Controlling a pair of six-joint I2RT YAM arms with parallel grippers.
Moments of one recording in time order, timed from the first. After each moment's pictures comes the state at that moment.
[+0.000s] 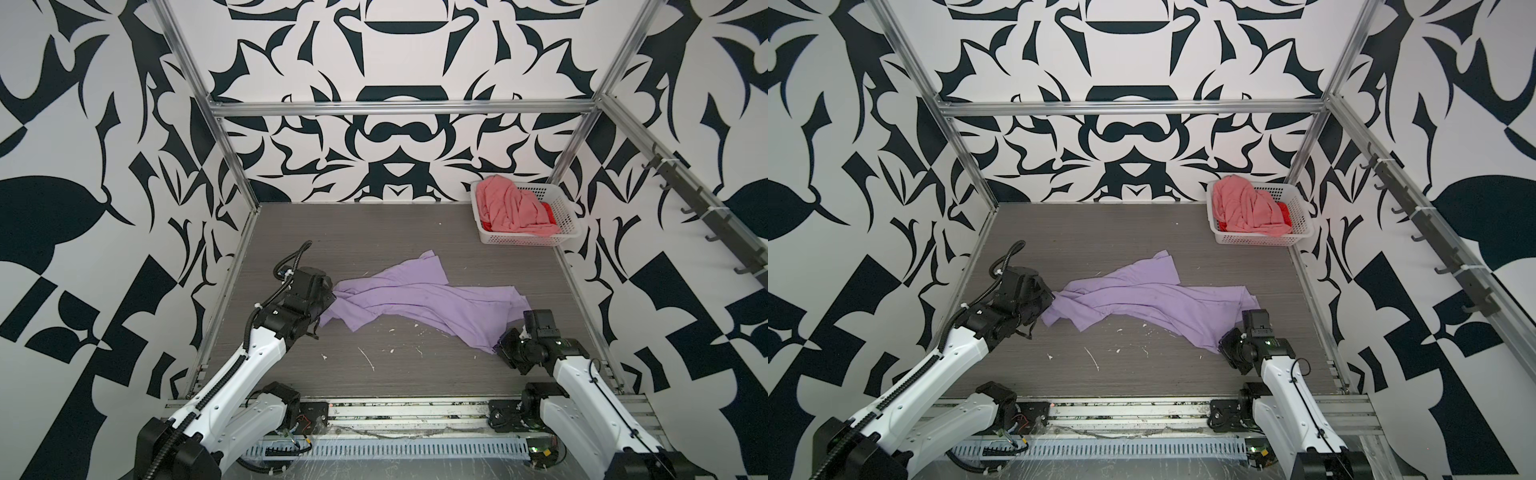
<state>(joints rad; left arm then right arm) -0.43 0.96 0.70 -0.57 -0.20 -1.05 0.01 0.78 0.30 -0.71 -0.30 0.99</state>
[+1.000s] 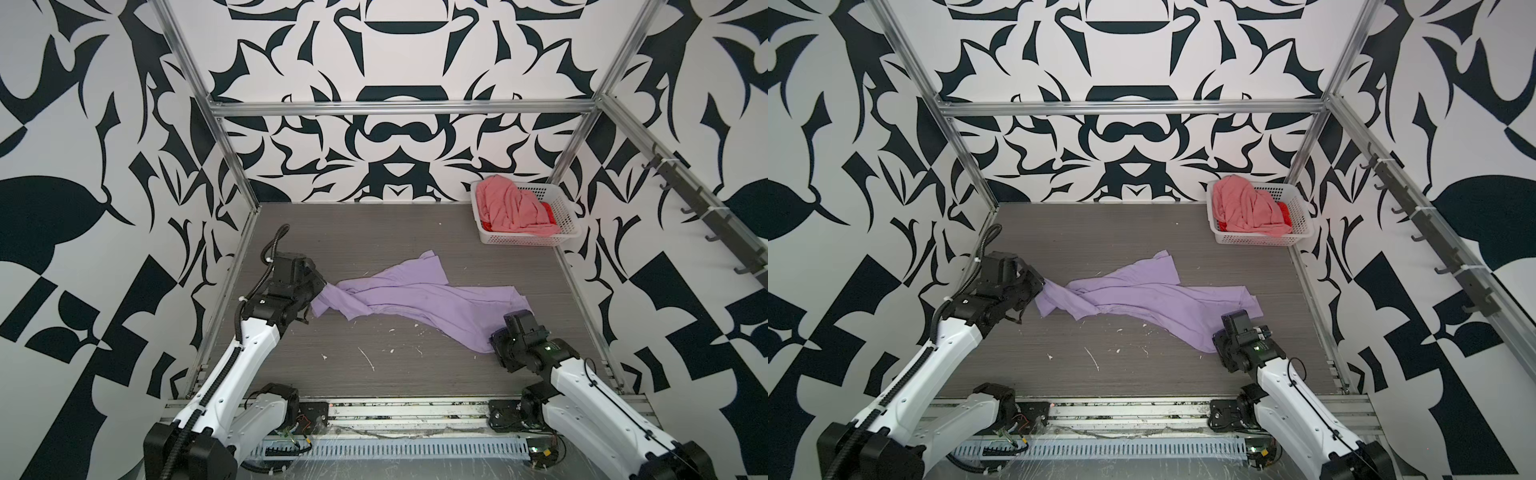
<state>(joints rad) -0.24 0.99 0.79 -0.54 0.00 -0.92 0.29 0.79 0.28 -0.60 0.00 1.49</state>
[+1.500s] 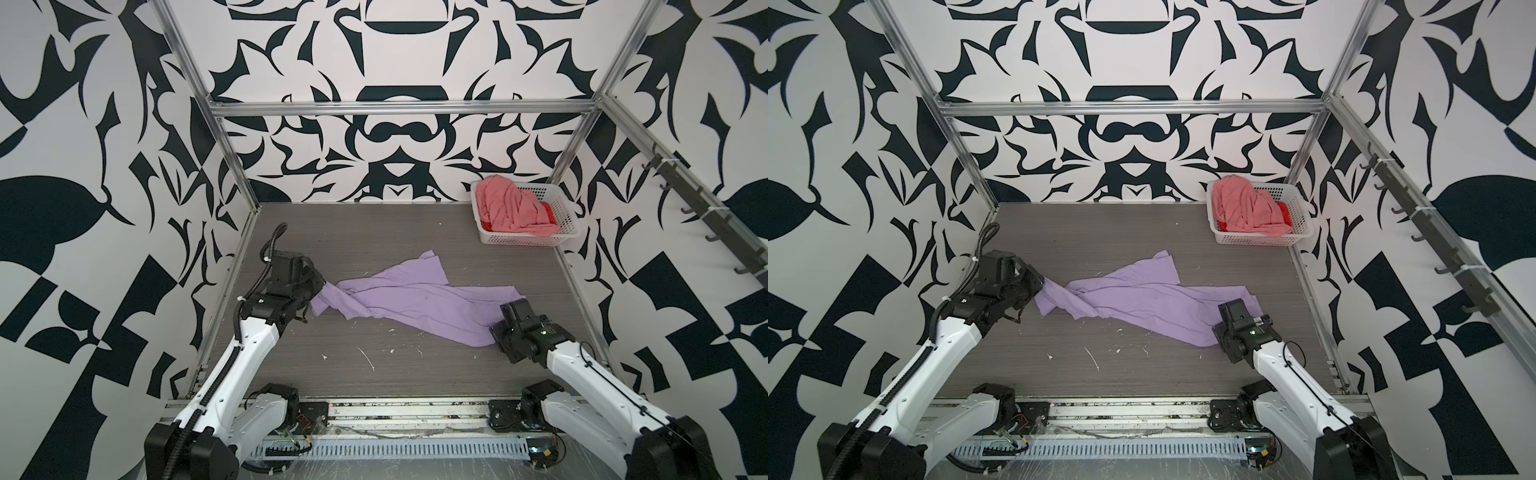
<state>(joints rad) -0.21 1.00 0.83 -0.54 0.02 -0.89 0.29 0.87 0.51 -0.73 0.12 1.36</state>
